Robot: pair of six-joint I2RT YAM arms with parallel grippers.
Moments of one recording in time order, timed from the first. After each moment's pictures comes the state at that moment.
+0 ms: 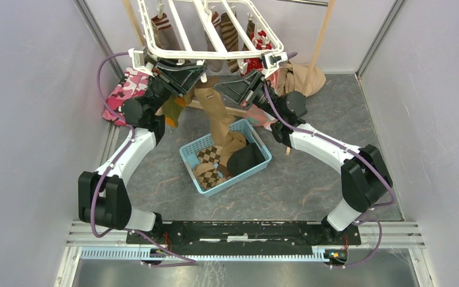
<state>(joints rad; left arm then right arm) -0.21 1.41 1.06 1.25 0.67 -1.19 0.63 1.64 1.19 1.10 -0.51 1.15</state>
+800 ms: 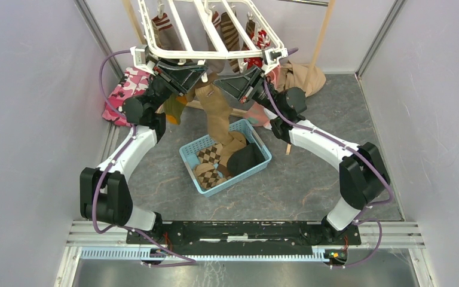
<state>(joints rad) -0.20 1.44 1.08 1.29 0.69 -1.23 0.62 1.67 1.24 1.08 -0.52 1.13</state>
